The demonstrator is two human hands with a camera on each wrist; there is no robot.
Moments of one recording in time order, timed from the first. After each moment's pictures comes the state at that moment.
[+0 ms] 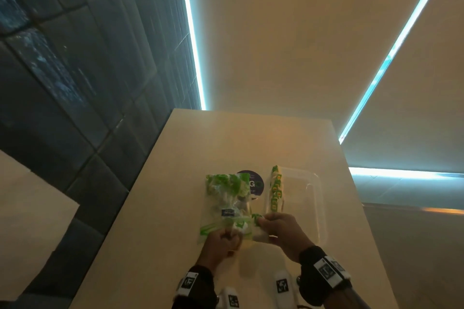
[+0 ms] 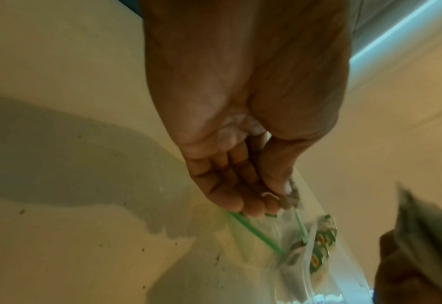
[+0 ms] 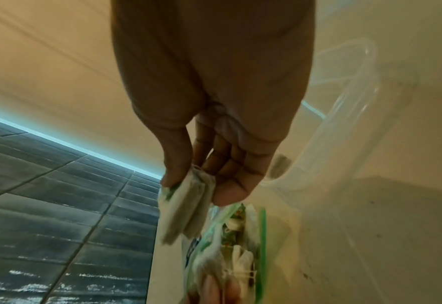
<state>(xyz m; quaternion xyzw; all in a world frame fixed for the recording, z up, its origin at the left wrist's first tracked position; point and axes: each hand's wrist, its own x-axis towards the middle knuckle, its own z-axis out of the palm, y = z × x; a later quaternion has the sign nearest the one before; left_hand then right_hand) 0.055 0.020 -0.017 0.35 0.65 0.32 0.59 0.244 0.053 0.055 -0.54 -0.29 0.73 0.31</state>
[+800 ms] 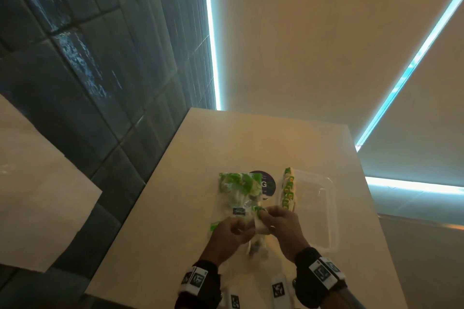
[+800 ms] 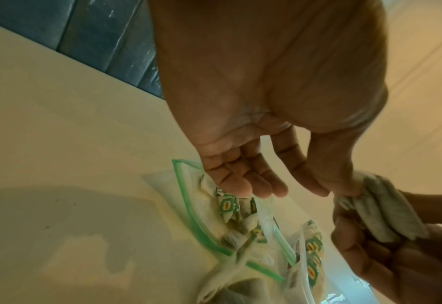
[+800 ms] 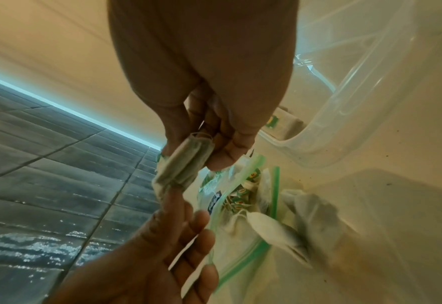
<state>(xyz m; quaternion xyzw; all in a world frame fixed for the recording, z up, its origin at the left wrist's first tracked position) 0.045 0.014 0.015 0.48 0.62 0.36 0.50 0.214 0.051 0.049 -0.54 -0.34 0.66 0.39</state>
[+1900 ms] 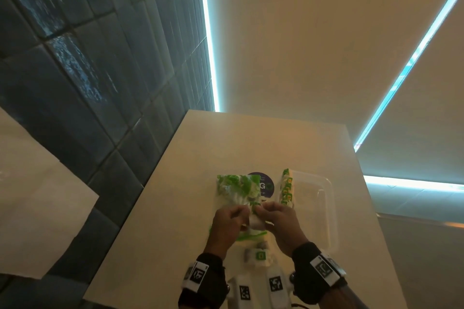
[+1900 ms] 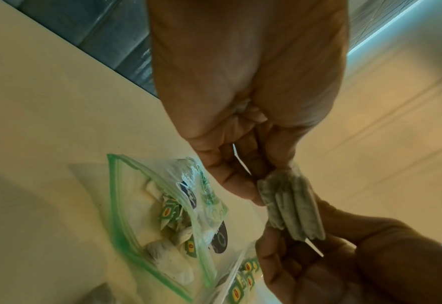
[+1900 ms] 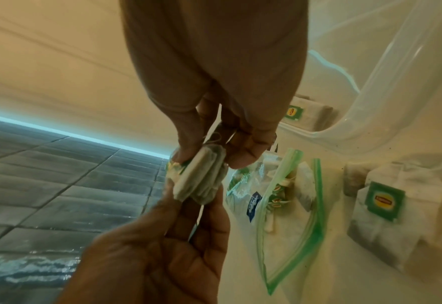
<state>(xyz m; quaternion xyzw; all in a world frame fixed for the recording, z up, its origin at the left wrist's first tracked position) 0.064 0.030 0.061 0.38 0.61 0.46 0.52 0.211 0.061 0.066 -0.50 -0.34 0.69 0.40</state>
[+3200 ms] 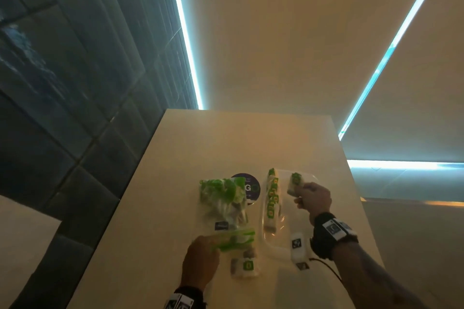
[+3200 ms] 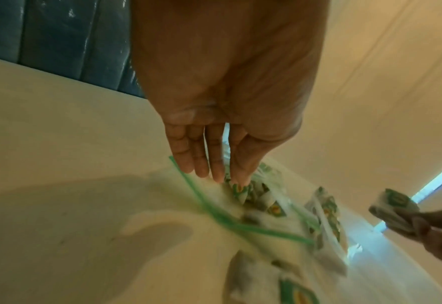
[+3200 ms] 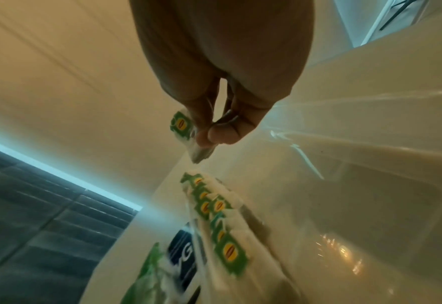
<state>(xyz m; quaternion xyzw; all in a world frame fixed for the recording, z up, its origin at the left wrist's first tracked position) 0.041 0.018 0.006 0.53 0.77 0.13 0.33 0.316 0.153 0.037 -0.71 -0.30 0.47 0.43</state>
